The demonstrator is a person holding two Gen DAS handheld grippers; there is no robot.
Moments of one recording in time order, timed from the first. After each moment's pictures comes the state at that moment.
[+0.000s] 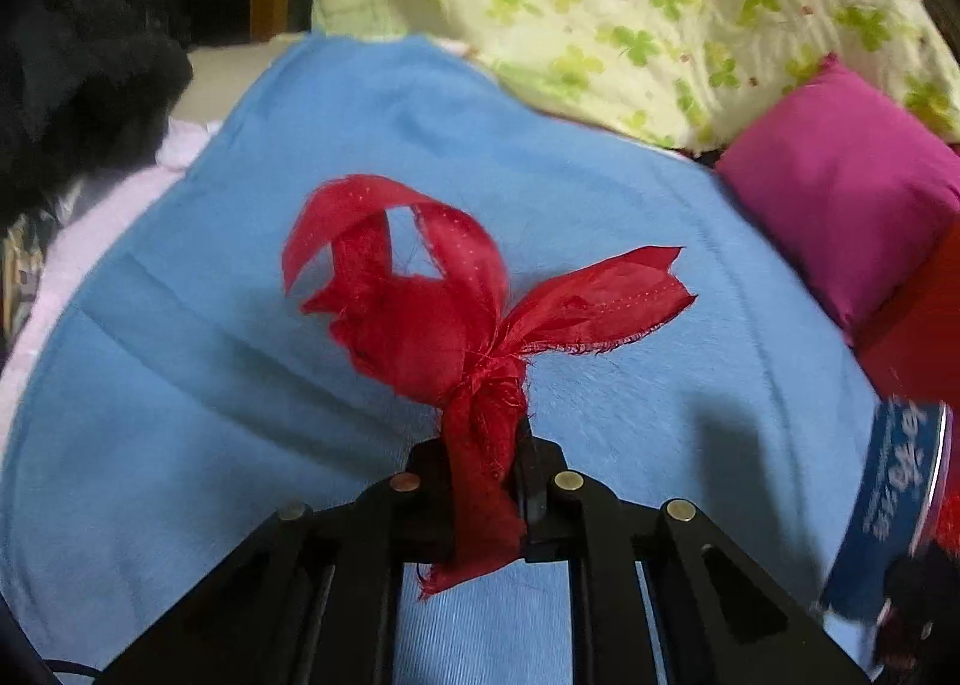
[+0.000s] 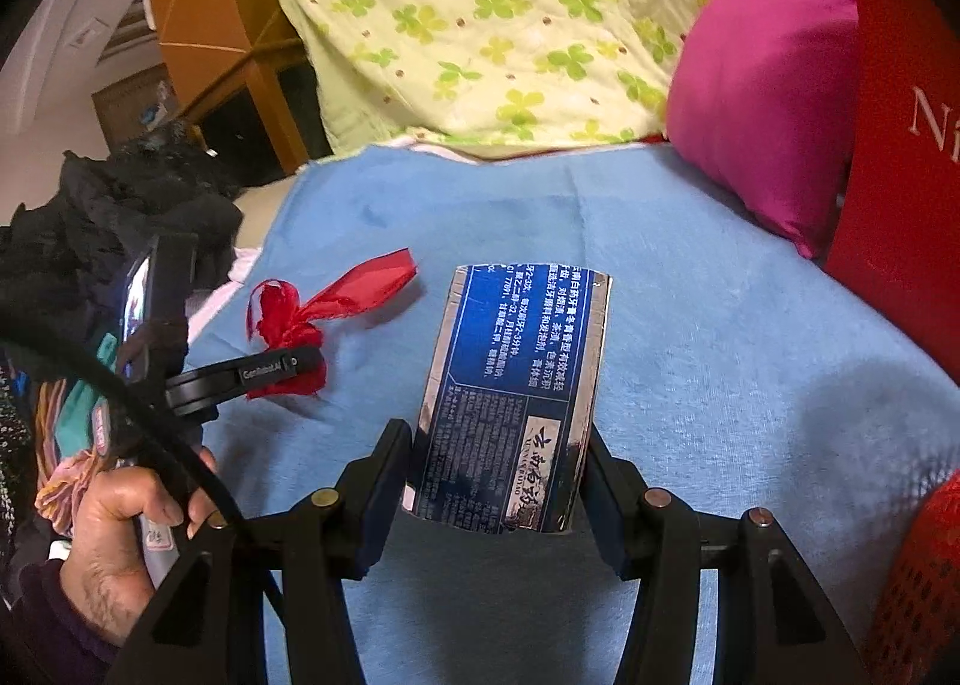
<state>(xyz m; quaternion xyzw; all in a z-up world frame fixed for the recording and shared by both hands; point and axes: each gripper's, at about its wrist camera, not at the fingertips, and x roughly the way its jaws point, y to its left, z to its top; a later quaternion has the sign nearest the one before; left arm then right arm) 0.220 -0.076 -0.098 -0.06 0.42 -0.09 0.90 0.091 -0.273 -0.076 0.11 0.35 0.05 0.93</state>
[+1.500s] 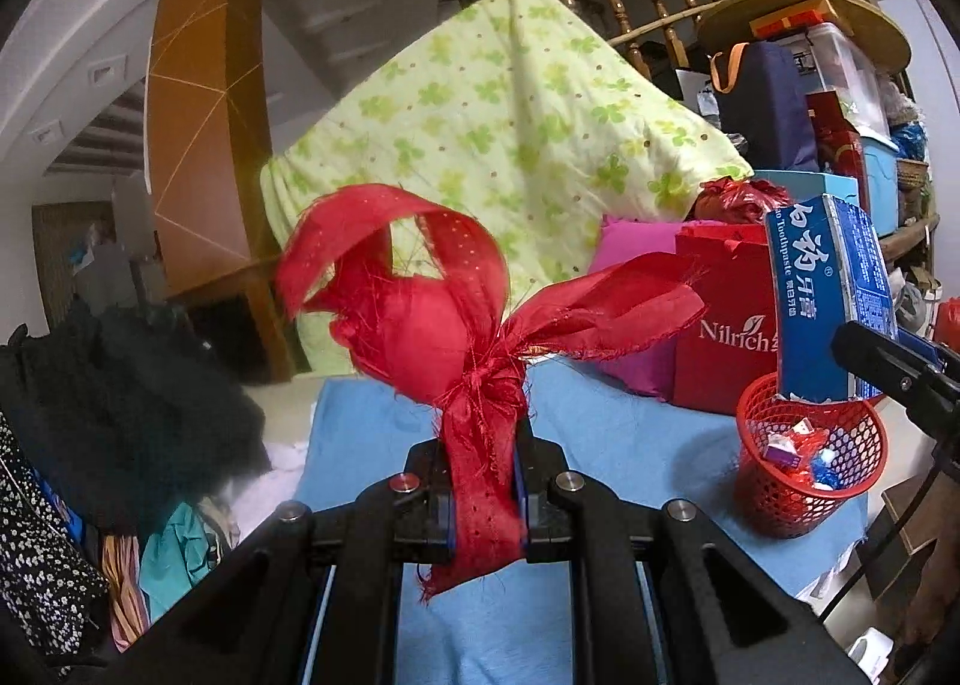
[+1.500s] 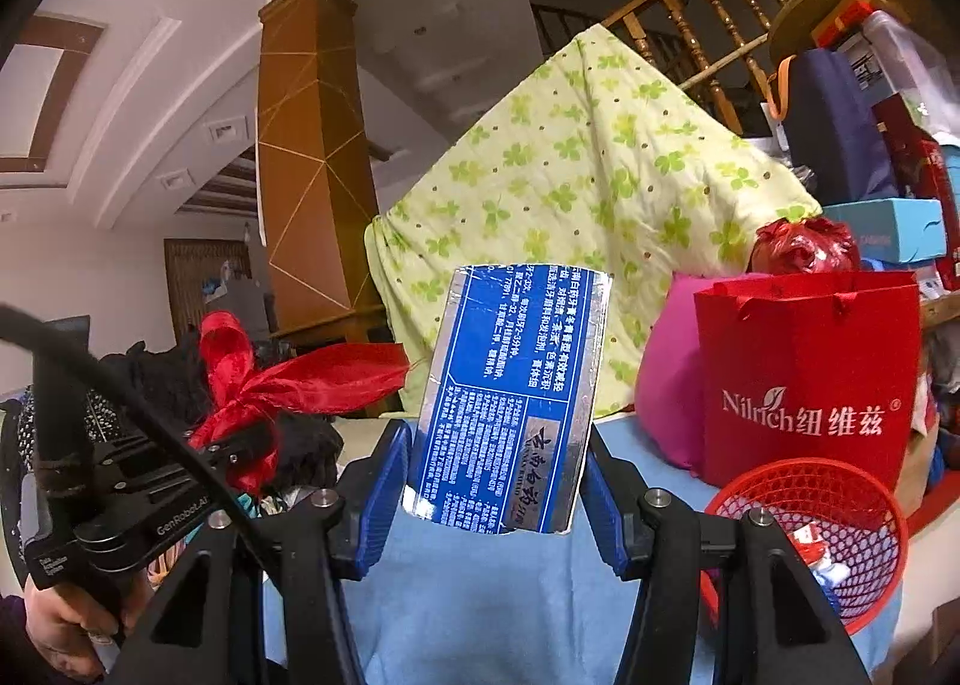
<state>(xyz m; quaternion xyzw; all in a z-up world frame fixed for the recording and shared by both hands) -0.122 -0.094 0.147 0.12 0.12 -0.15 0.97 -0.216 -0.272 0.116 0.11 0.05 0.02 0.99</state>
